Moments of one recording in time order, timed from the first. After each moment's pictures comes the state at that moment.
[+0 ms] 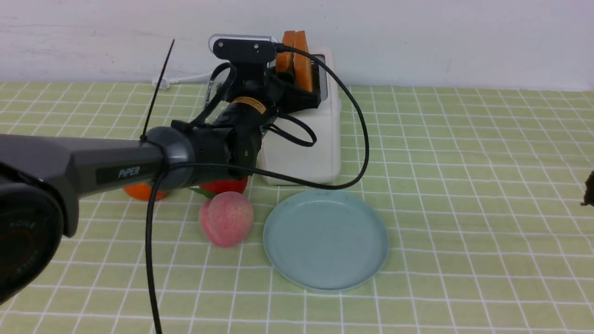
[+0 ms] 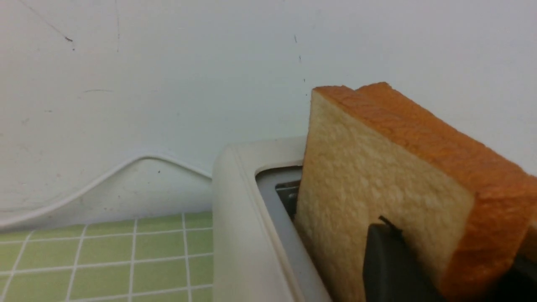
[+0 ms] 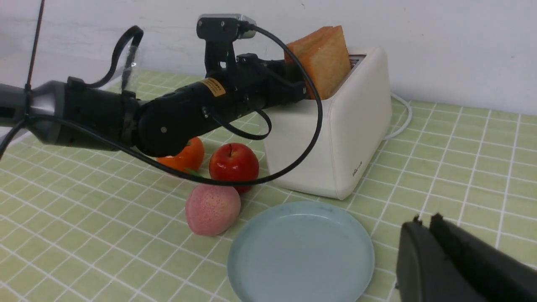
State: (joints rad) right arm 0.07 0.57 -0.64 0.94 0.56 -0.75; left arm -0.47 2.10 -1.45 -0.35 -0.61 0.16
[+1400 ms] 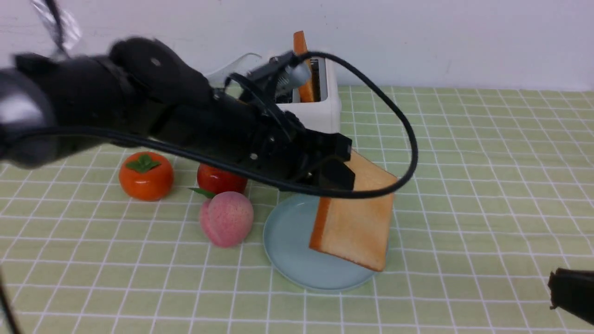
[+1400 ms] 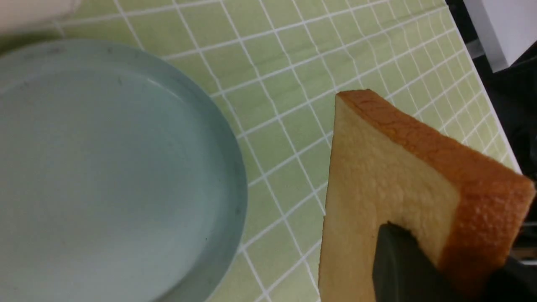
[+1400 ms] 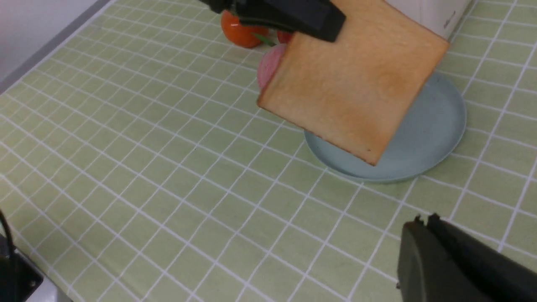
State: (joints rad) right arm 0.07 0.57 -0.64 0.83 0.89 -0.57; left arm -0.47 1.71 -1.30 -0.99 0.67 0.46
